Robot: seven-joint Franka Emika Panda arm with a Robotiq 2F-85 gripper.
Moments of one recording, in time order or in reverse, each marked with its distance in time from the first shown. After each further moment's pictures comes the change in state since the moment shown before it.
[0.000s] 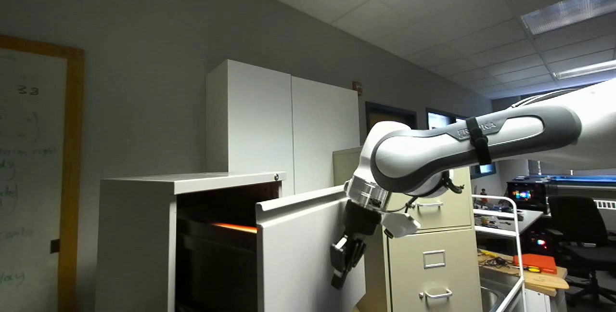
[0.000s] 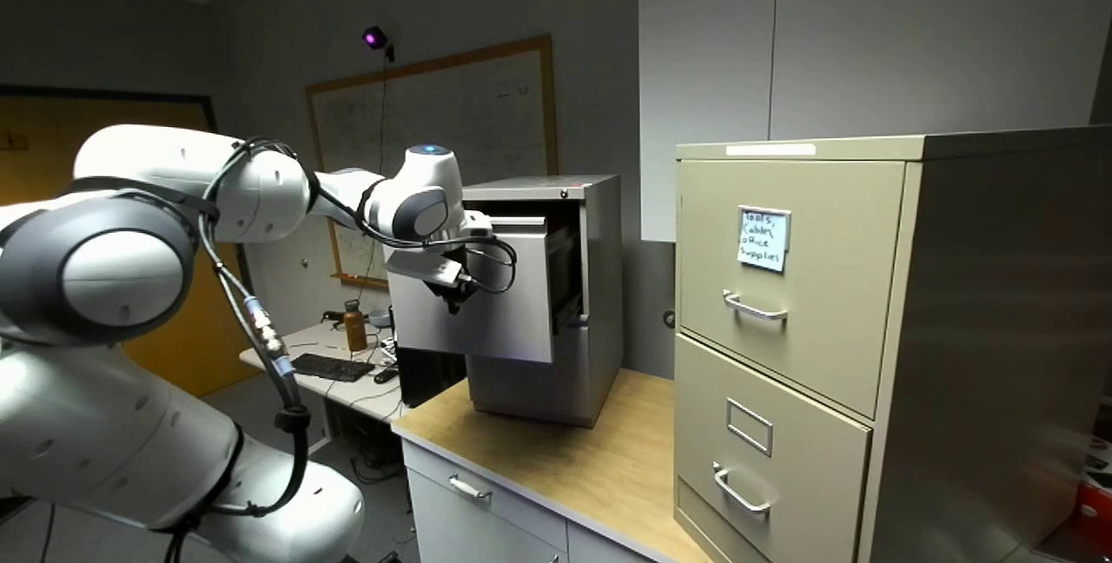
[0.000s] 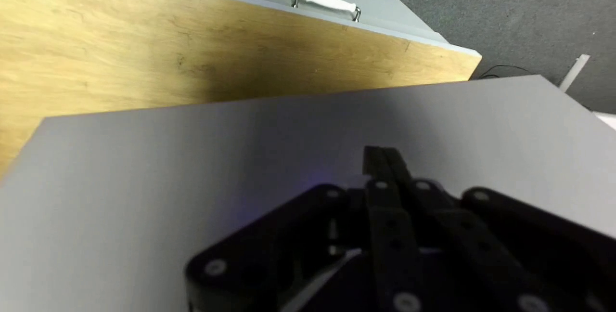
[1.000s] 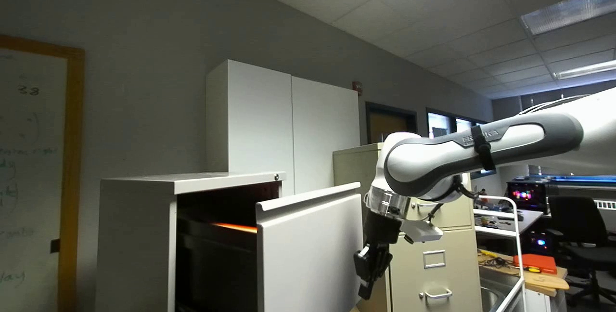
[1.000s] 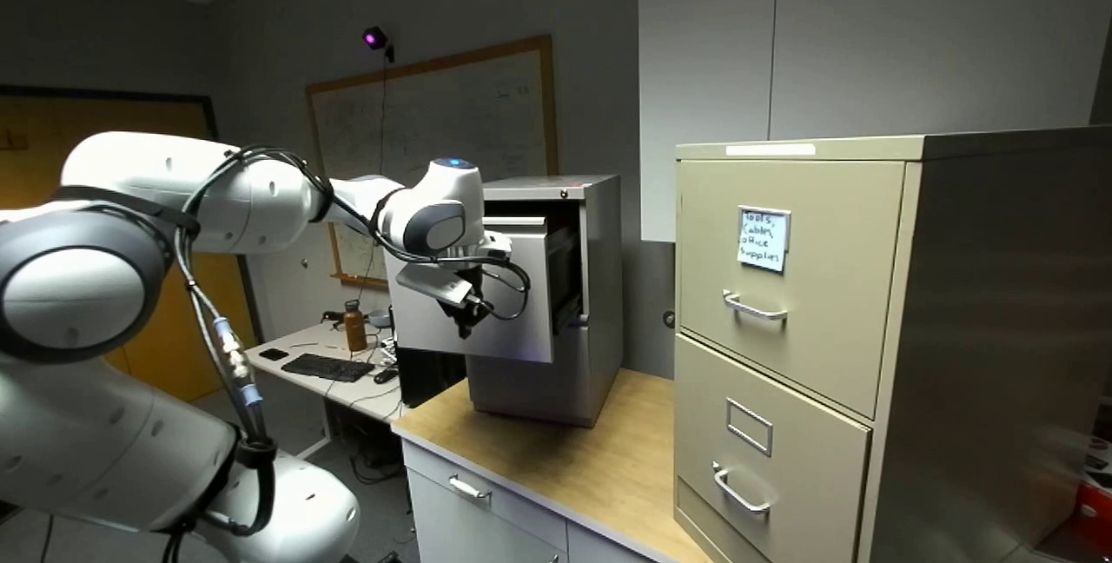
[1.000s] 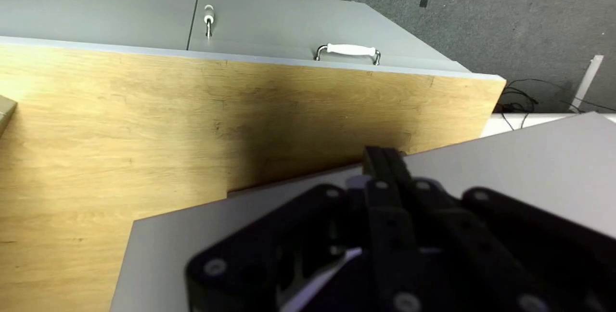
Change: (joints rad) arm -0.084 -0.041 -0.046 -0.065 0.000 -0.094 0.013
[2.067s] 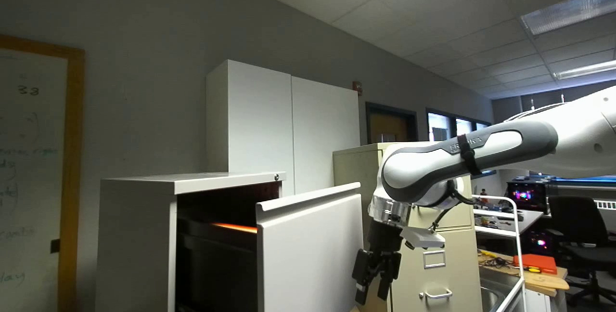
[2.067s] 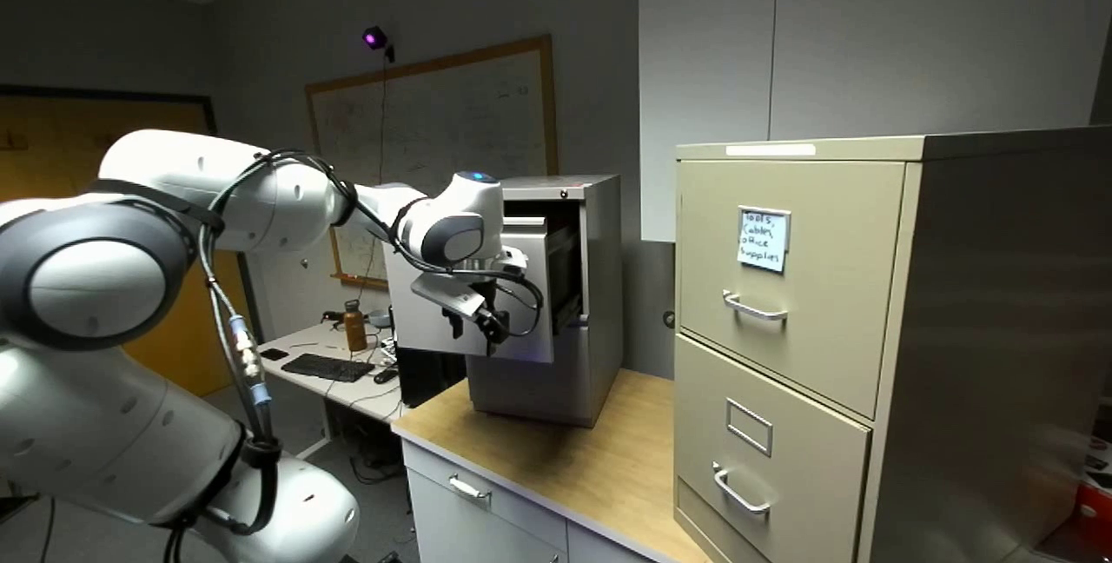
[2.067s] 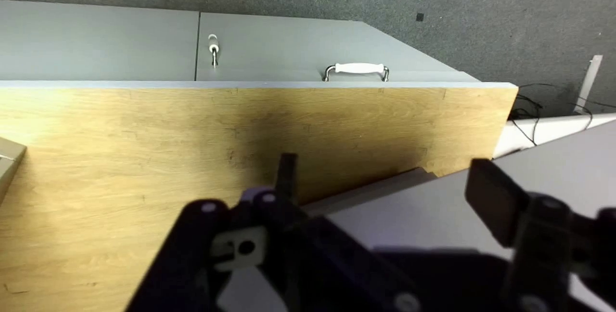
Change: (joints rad) arm -0.013 0.057 -0.047 -0.001 0.005 -0.017 0.000
